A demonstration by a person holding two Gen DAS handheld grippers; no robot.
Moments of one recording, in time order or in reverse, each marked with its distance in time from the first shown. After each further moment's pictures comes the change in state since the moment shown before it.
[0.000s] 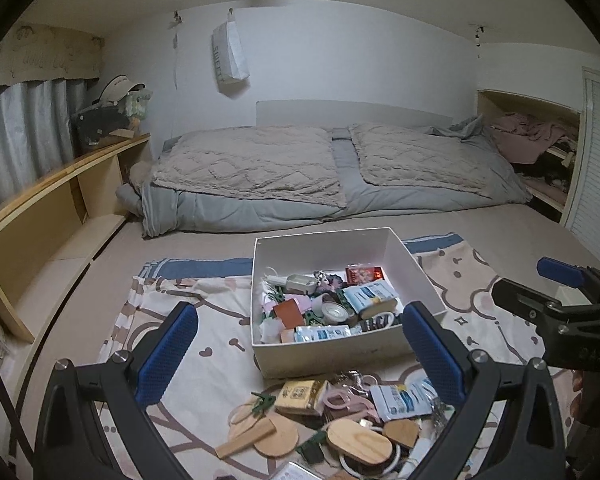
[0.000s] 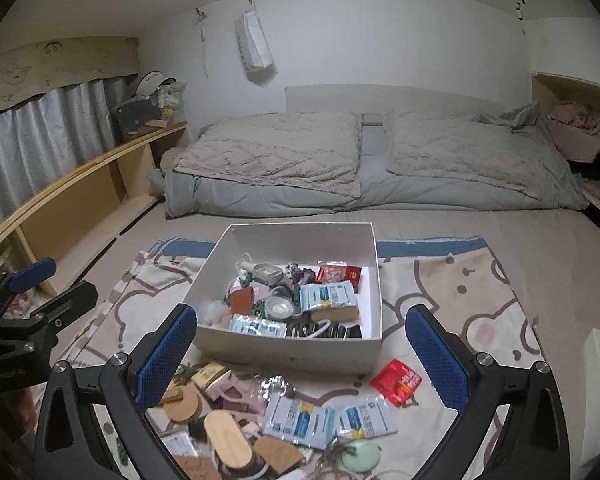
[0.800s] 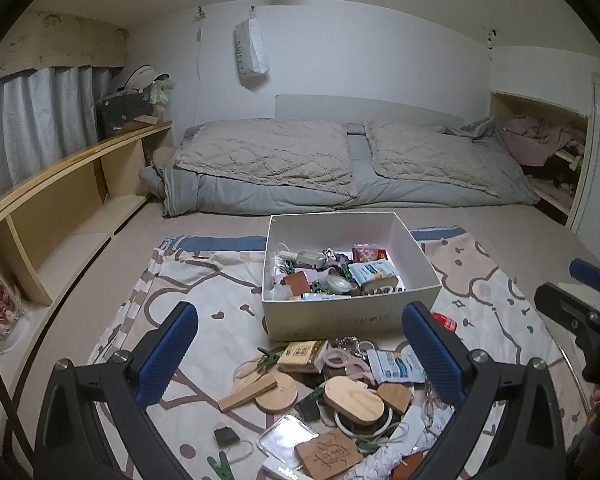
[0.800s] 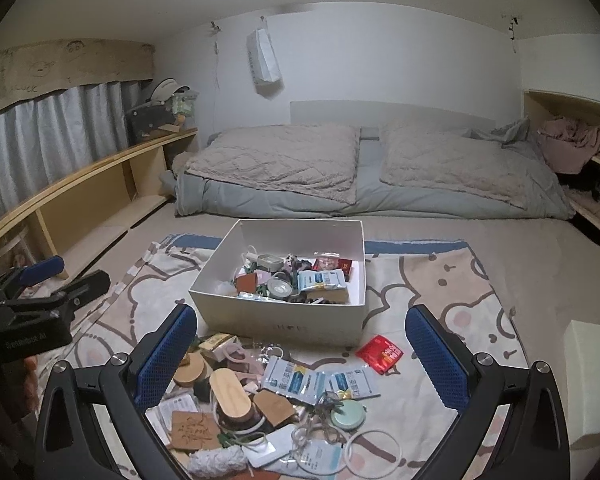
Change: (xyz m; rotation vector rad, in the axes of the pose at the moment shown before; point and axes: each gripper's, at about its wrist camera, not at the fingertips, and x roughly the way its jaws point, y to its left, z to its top) left arm -0.047 -0.010 -0.039 -0.041 0.015 0.060; right arm -0.068 0.003 -0.041 -0.047 -0.056 -0.012
